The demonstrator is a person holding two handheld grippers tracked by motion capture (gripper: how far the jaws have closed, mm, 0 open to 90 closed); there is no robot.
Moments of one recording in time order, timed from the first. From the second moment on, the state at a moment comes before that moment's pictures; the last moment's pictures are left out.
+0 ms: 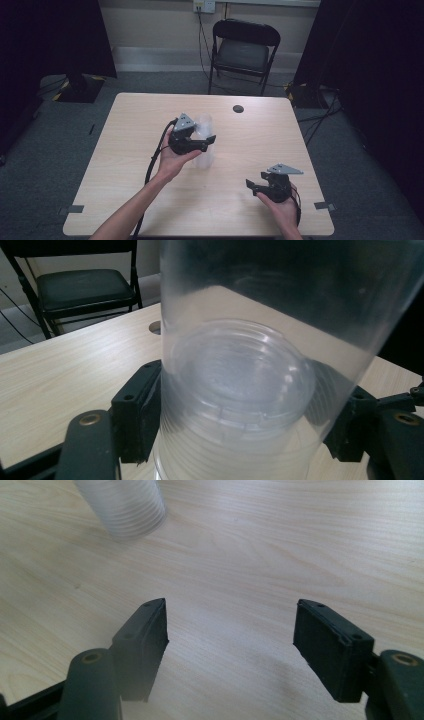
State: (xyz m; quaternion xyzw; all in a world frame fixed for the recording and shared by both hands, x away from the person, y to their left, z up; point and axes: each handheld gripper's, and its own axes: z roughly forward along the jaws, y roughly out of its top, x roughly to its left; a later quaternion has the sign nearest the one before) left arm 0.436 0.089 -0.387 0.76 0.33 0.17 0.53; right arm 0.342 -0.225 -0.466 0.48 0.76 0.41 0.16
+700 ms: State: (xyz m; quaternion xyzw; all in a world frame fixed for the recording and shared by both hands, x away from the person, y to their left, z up) left arm 0.428 0.096 -0.366 0.73 0.32 0.18 0.57; right arm 0.343 -0.223 -0.467 0.48 0.76 0.41 0.16
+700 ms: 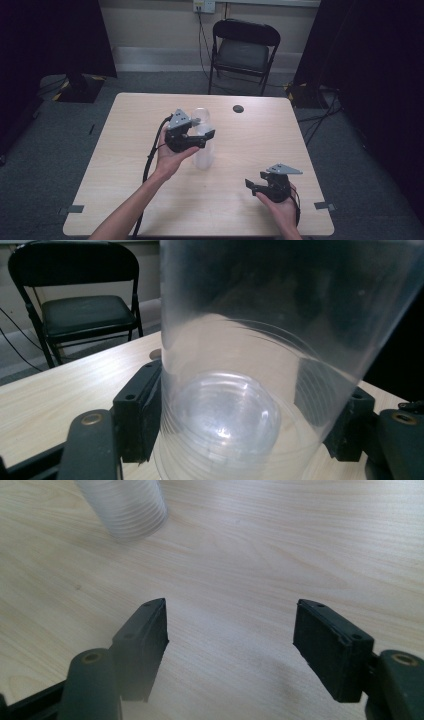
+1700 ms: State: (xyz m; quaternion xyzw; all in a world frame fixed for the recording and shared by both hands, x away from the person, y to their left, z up) left arm 0.389 0.134 -0.343 0.72 0.33 0.17 0.59; right arm 0.340 -0.221 -0.464 0.47 0.76 0.42 0.17
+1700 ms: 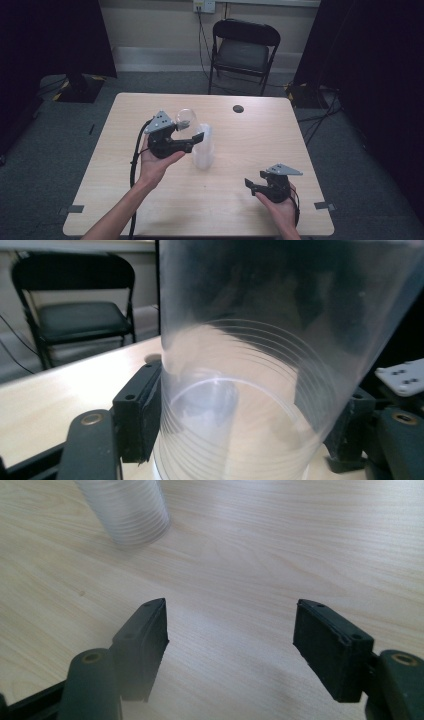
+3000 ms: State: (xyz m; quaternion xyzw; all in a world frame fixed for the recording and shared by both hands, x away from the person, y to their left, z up) left arm 0.349 0.159 -0.416 0.73 0.40 -0.04 0.56; right arm 0.313 -0.160 -0.447 0.33 0.77 0.50 0.19
